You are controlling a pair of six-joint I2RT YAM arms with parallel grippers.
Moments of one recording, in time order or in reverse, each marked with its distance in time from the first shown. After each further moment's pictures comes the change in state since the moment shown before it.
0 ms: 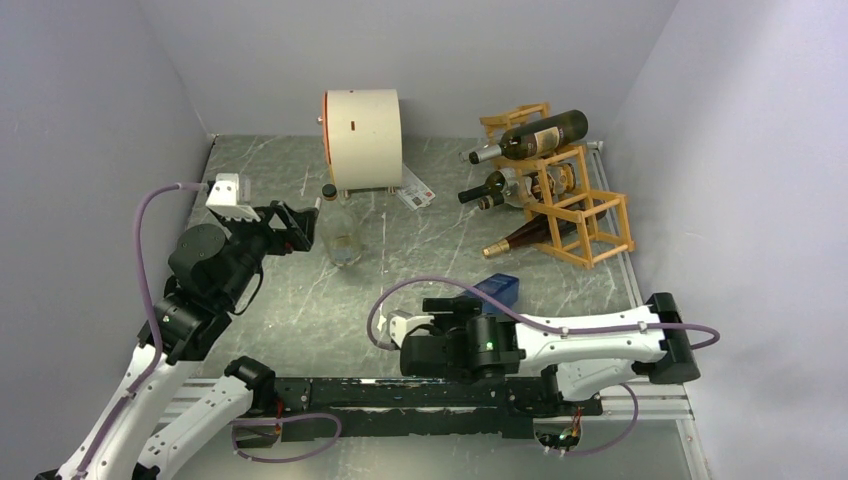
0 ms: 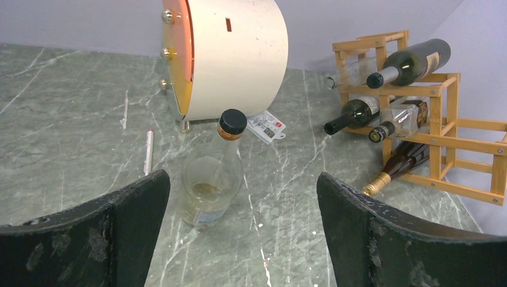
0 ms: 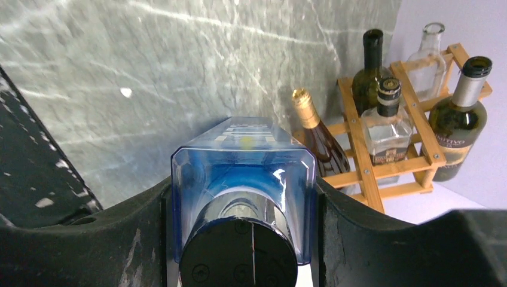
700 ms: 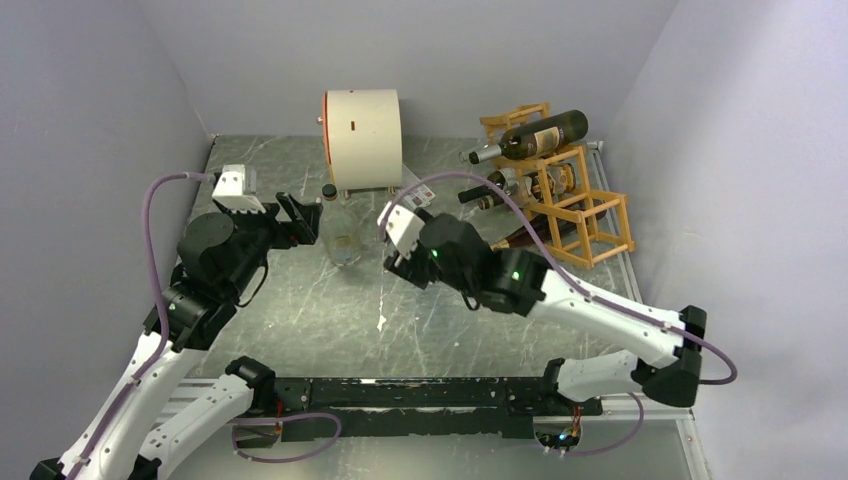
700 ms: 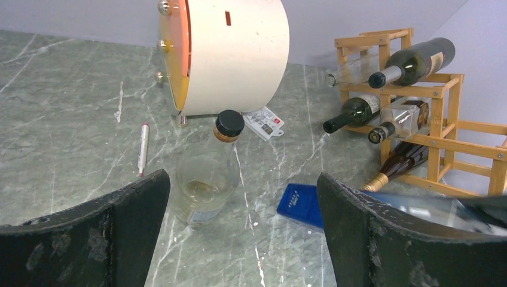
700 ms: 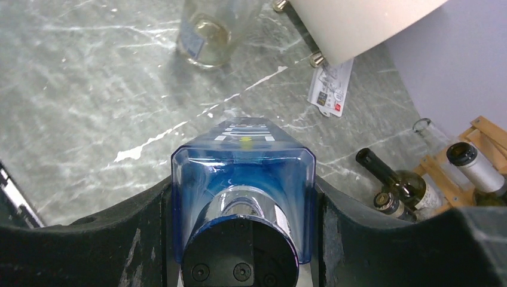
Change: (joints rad) left arm 0.000 0.058 0.031 -0.006 -0.002 -0.031; right arm -0.392 -0.081 0.134 0.616 -0.396 -0.169
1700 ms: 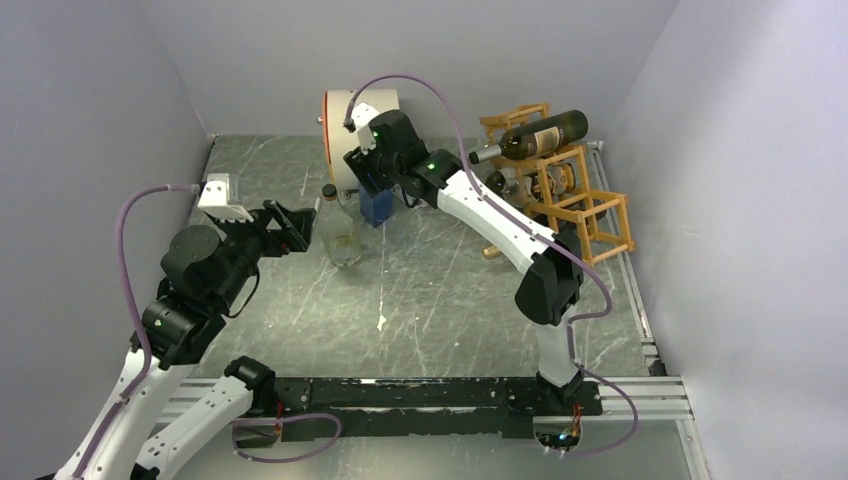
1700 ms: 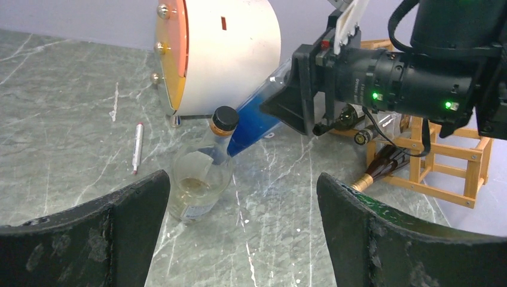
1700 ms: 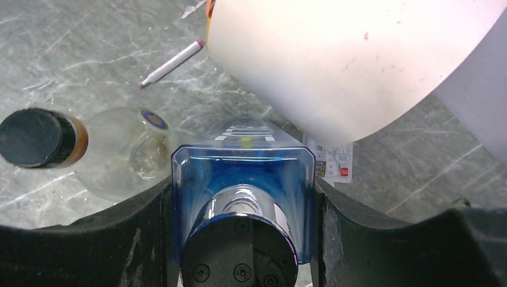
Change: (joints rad) left arm 0.000 -0.066 0.006 -0.048 0.002 -0.035; right arm -0.393 0.764 0.745 -0.024 -0.266 0.155
